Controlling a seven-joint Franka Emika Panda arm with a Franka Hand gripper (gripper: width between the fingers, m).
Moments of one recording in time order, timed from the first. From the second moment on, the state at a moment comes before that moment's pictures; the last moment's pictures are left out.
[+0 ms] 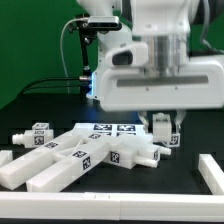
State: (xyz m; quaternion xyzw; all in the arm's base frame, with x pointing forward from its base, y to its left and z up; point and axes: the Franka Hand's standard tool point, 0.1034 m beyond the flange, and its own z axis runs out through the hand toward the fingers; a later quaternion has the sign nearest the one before) arm 0.540 0.055 0.086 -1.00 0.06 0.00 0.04
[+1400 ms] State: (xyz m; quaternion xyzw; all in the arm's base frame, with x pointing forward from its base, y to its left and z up) arm 0.448 -0.006 0.054 -1.00 -0.09 -0.04 0.01
